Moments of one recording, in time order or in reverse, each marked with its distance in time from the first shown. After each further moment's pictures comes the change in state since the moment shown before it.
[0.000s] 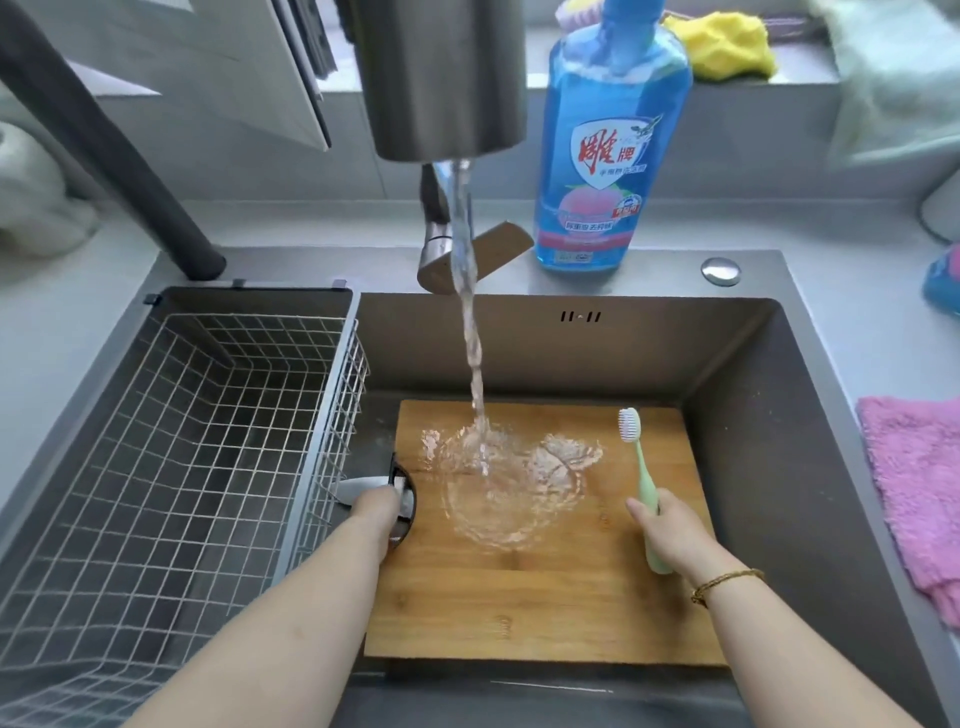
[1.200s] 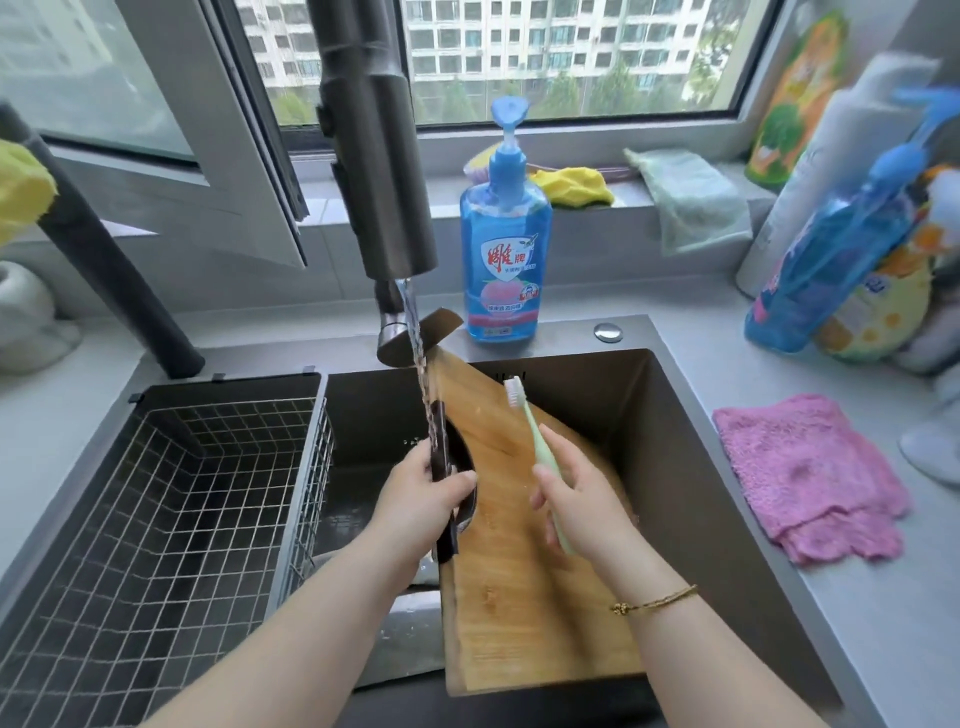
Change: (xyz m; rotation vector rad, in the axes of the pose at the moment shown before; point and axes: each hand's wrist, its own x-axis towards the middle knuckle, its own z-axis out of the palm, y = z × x) left_hand -0.166 0.033 -0.028 -0.057 -0.425 0.759; right_hand -0.120 -0.074 -0.018 0.475 0.050 -0.400
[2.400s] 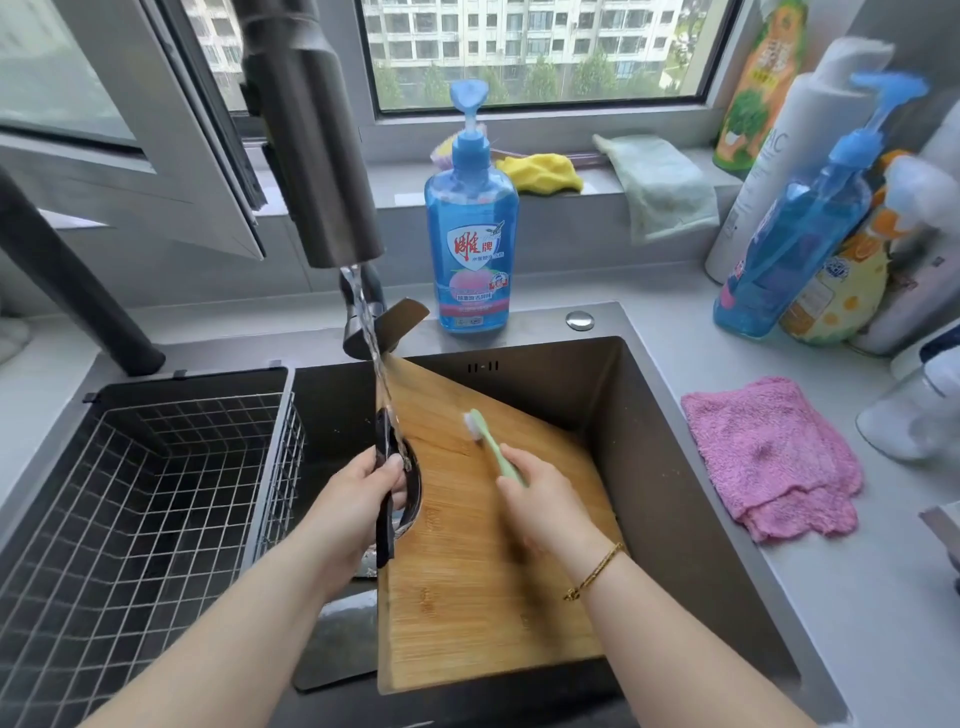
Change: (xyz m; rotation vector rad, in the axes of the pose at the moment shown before) left_hand 0.004 -0.013 -0.016 -0.078 -0.066 -0.130; right_hand 0.012 0.011 0.004 -0.296 -0.023 0.128
